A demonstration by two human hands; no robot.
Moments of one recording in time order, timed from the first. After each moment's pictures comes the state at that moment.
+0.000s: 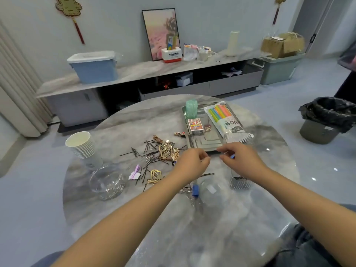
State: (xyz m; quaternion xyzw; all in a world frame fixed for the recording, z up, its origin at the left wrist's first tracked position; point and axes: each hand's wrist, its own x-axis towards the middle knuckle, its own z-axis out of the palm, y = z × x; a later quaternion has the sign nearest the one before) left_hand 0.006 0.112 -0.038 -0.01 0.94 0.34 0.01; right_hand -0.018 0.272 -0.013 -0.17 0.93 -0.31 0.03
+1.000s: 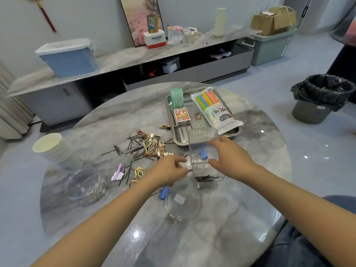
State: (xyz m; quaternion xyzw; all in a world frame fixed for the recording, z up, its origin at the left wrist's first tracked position) left_hand 0.000 0.097 -0.063 -0.03 0.93 0.33 0.16; right_hand -0.028 0.283 -0.032 -0.17 0.97 -0.16 0.06
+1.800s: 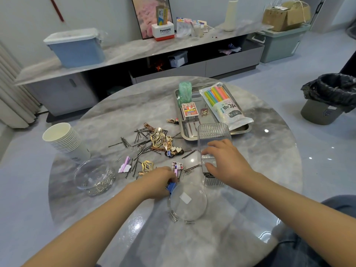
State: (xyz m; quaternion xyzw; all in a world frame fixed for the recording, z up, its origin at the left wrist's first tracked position) left_hand 0.029 0.048 -0.093 0.11 0.96 0.12 0.22; right_hand -0.013 0.258 -0.047 -0.26 0.95 -0.14 0.04
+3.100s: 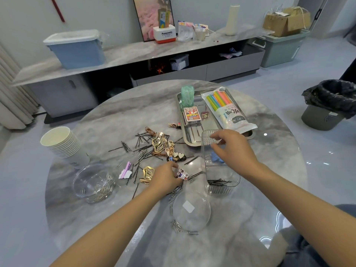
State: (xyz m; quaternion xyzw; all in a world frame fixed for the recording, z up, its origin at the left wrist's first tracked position) left_hand 0.000 0.061 -0.121 -0.13 0.93 0.33 0.10; right_hand -0.057 0.255 -0.043 -0.18 0.93 -0.31 -0.04
